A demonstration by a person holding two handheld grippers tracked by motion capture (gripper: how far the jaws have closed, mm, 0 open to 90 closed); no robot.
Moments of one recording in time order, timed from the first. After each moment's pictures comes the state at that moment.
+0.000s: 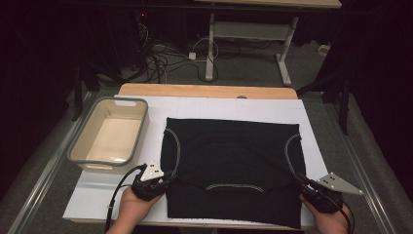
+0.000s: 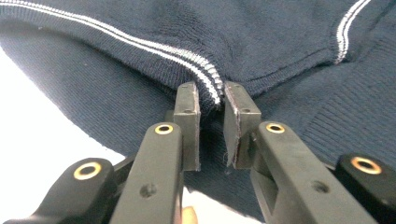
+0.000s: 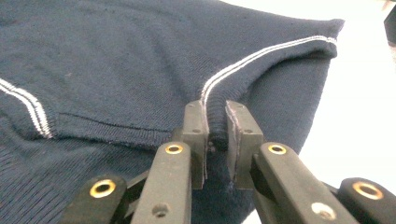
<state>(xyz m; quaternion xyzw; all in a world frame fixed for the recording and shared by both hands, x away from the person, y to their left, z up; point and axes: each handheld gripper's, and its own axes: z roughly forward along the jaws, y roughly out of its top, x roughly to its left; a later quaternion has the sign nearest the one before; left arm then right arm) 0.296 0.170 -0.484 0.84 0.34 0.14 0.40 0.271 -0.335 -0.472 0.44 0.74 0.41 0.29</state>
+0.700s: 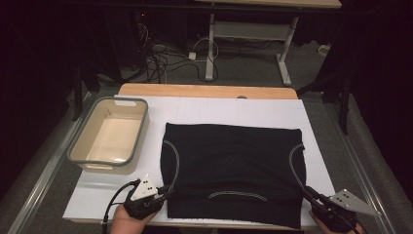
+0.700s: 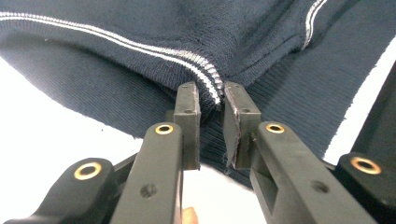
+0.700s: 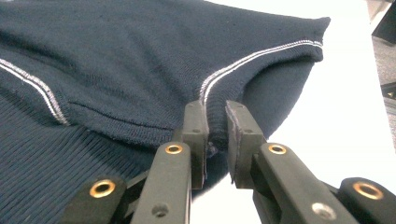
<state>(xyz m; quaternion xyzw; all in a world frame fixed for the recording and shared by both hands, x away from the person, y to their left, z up) 0.247 0.179 -0.480 0.84 0.32 0.13 0.42 0.226 -0.348 -0.469 0.44 0.74 0.42 0.29</state>
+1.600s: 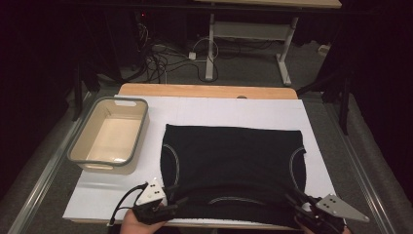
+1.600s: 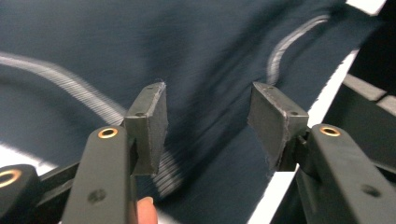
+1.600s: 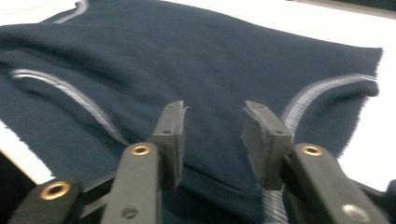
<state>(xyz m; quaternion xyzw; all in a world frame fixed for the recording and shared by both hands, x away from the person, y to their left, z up) 0.244 0.139 -0.476 0.83 0.30 0.09 0.47 0.216 -0.302 -0.459 0.39 0.76 0.45 0.27</state>
